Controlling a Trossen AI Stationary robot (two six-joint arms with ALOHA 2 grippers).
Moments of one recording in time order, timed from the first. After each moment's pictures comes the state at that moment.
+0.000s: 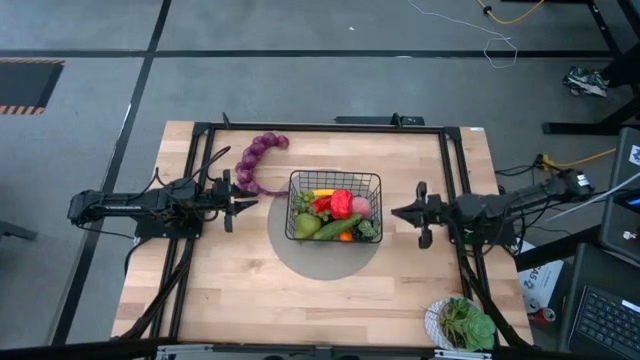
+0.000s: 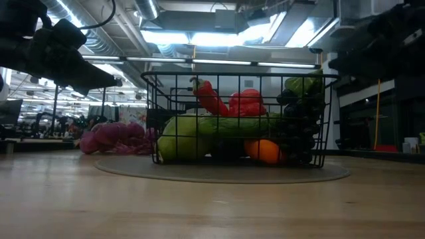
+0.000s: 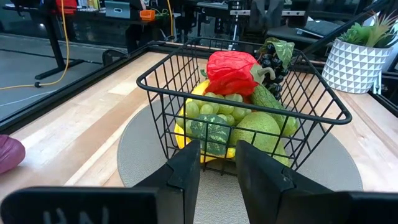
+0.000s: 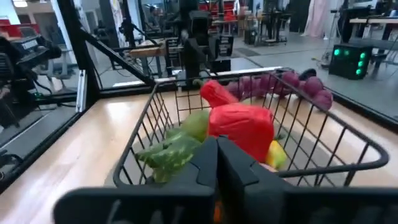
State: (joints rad) left arm 0.08 0.12 0.01 0.04 -0.14 -0.10; right arm 0.25 0.42 0.01 0.36 0.30 0.13
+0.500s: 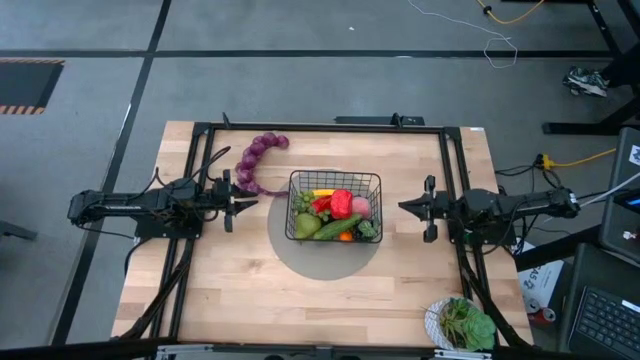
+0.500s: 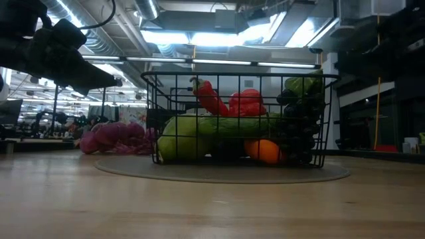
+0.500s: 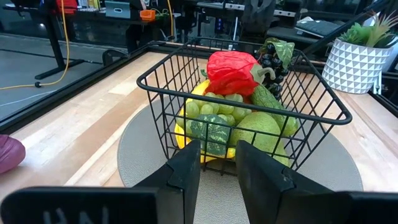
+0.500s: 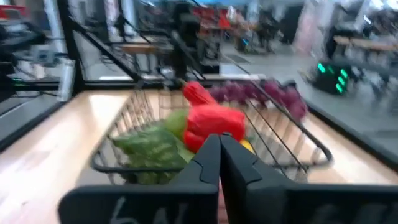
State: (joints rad) left arm 0.08 0.12 0.01 0.04 -0.14 -0.10; right arm 0.15 0.08 0.02 0.03 0.25 0.01
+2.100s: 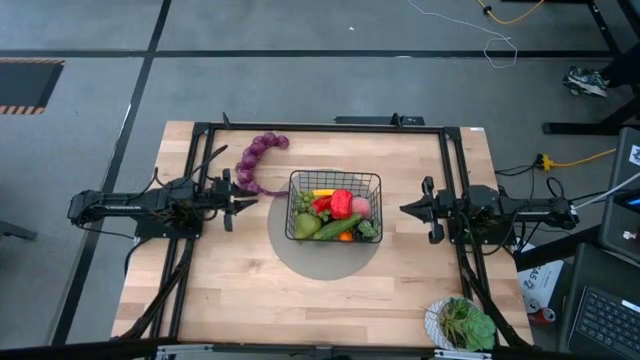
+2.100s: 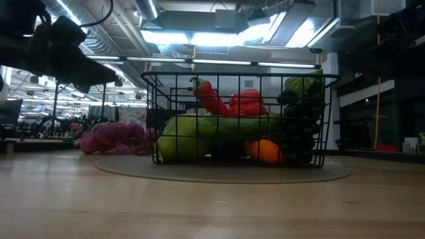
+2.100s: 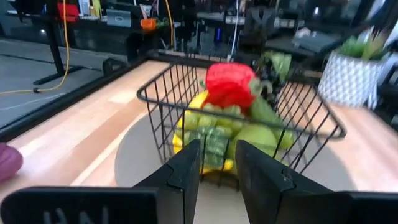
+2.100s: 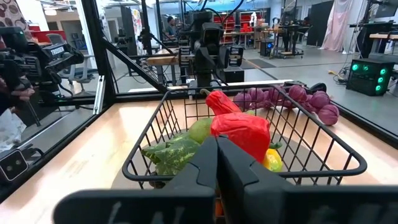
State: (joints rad) left arm 0.08 0.12 0.01 0.07 -0.14 -0.11; right arm 0.03 0.01 0.02 -0.01 0.01 0.07
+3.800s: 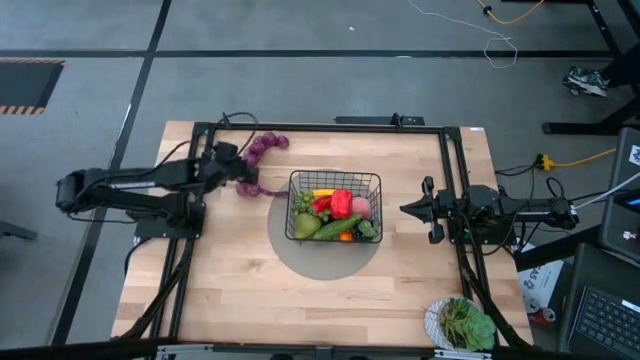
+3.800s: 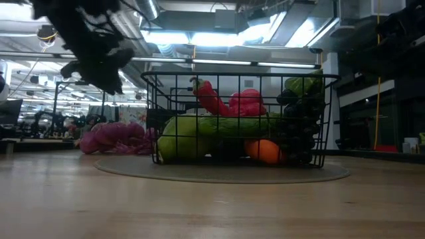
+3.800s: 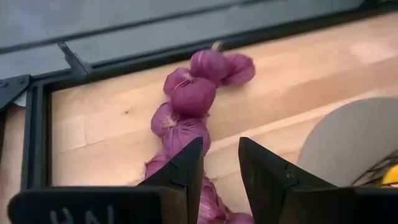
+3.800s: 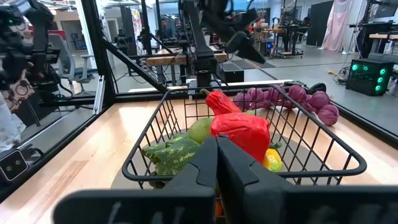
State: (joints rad) left arm 0.25 0.85 0.59 -0.51 -0.70 -0.73; right arm 0.03 0.01 0.02 -0.01 0.01 0.07
